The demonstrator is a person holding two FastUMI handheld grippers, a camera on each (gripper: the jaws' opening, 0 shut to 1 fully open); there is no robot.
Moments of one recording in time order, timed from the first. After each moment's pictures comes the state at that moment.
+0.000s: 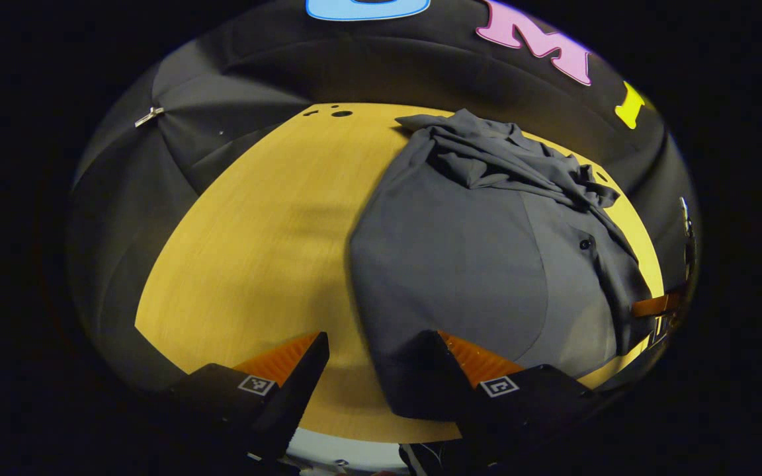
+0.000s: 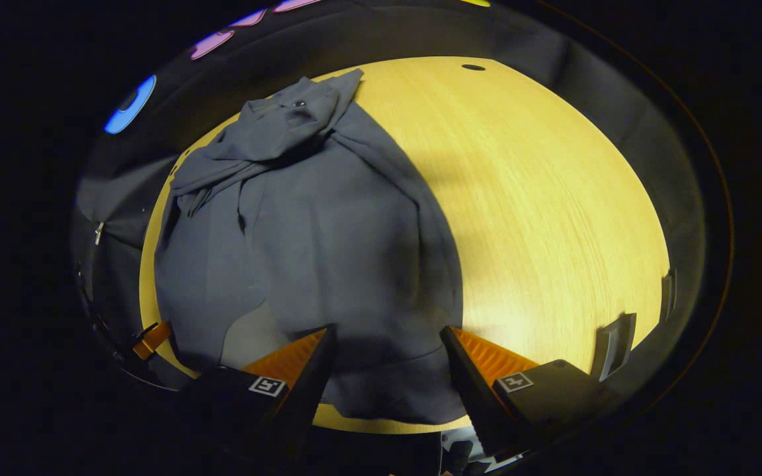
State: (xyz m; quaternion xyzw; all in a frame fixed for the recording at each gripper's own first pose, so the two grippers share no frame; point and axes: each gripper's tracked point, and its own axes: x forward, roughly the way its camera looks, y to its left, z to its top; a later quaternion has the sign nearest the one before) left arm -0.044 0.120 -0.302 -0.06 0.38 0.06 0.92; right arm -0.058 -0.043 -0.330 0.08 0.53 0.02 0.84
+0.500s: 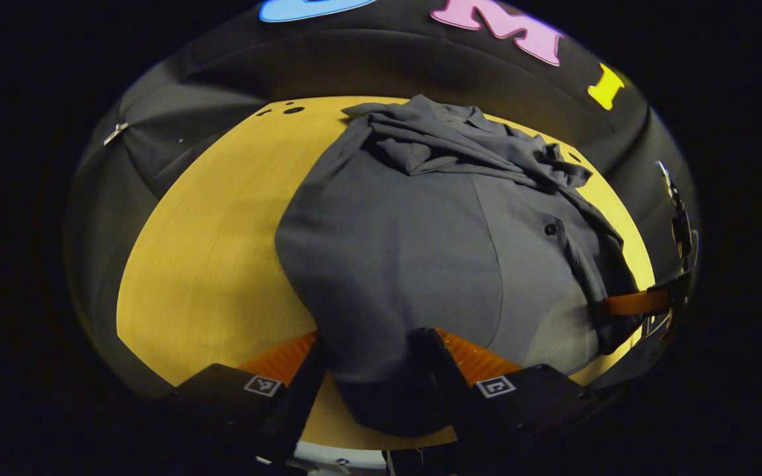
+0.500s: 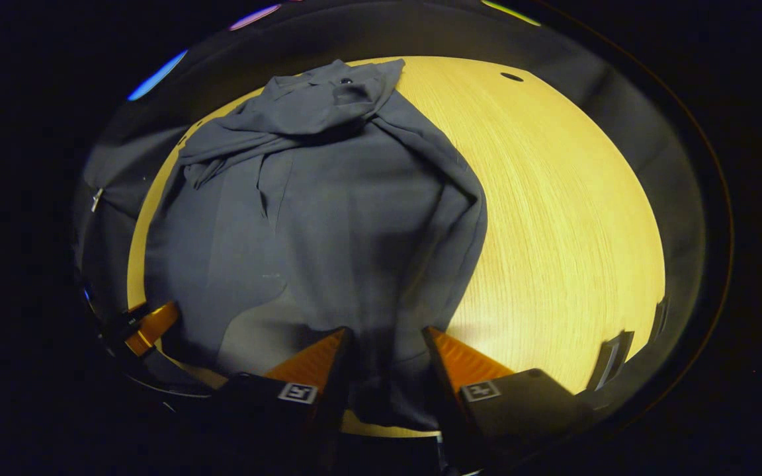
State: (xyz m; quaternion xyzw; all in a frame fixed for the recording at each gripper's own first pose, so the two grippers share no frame) left arm -0.027 0.069 -0.309 -0.03 0.40 0.02 0.92; right arm -0.053 -0.025 -0.338 0.01 0.54 0.03 0.84
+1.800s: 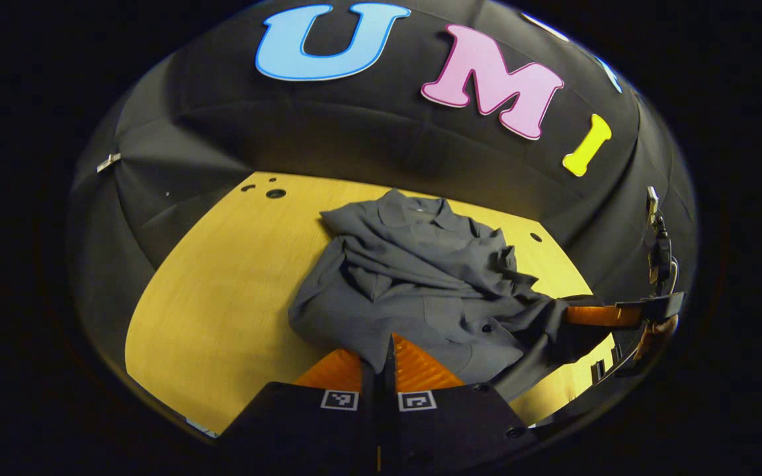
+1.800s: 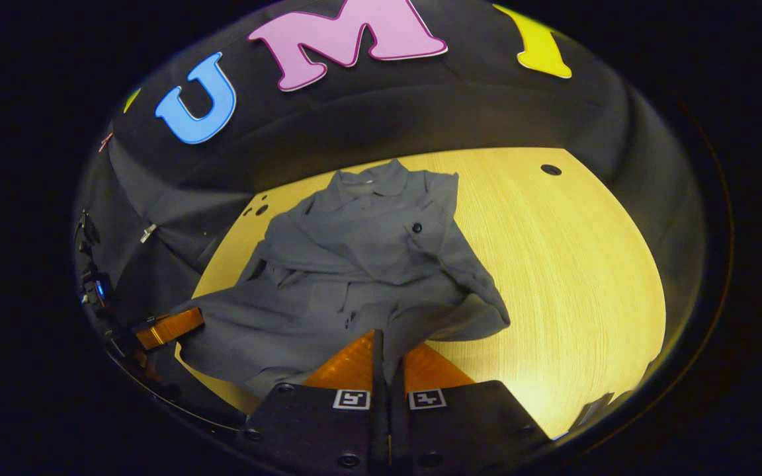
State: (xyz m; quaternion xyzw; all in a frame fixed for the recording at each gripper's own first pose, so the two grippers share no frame) left arm 0.035 0.062 -0.154 -0.08 0.24 -0.04 0.97; right arm 0.044 0.030 -0.193 0.08 0.35 0.13 0.92
